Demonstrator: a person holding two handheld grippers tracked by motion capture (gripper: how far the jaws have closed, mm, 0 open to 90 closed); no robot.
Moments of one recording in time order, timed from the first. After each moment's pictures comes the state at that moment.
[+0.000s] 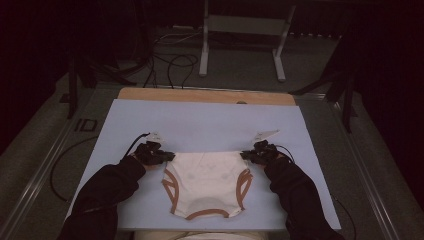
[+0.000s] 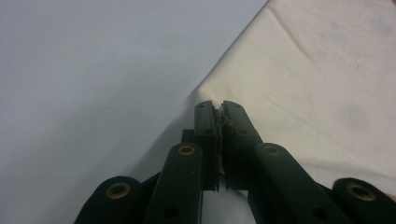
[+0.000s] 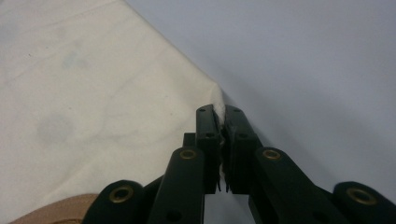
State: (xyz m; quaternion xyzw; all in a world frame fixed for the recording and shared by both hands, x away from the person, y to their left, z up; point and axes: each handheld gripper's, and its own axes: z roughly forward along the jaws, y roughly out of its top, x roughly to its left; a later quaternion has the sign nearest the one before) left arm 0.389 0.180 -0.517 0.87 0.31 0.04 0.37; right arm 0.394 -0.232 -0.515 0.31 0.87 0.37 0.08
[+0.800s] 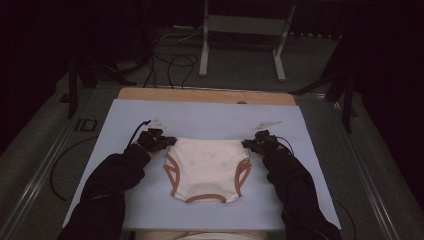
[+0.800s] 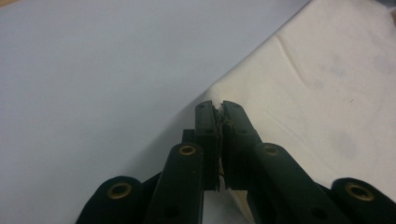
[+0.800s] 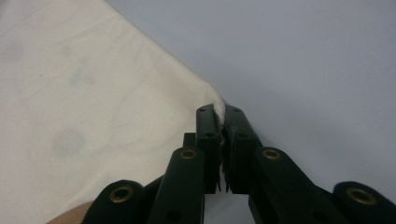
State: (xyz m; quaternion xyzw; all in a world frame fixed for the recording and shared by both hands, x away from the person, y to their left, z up) left arm 0.420 0.172 -0.502 0.85 0.34 0.09 0.39; right arm 0.420 -0.234 -0.505 0.35 0.85 0.38 0.12
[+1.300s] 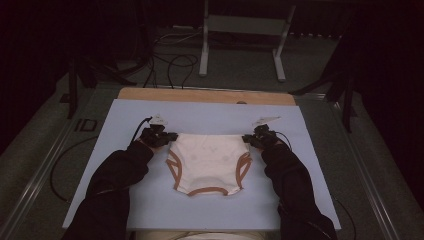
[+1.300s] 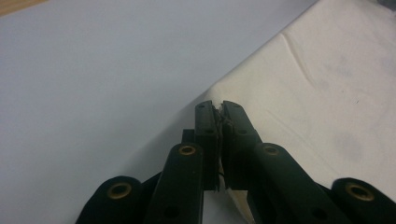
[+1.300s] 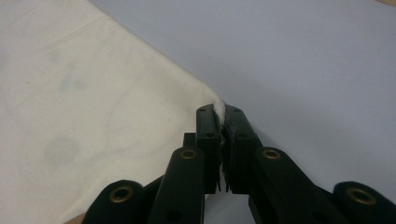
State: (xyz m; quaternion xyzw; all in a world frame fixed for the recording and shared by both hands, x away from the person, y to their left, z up) left arm 0.437 0.169 -0.509 0.84 0.35 0.10 0.40; right arm 0.440 -0.233 -0.508 0.37 0.84 0.37 0.13
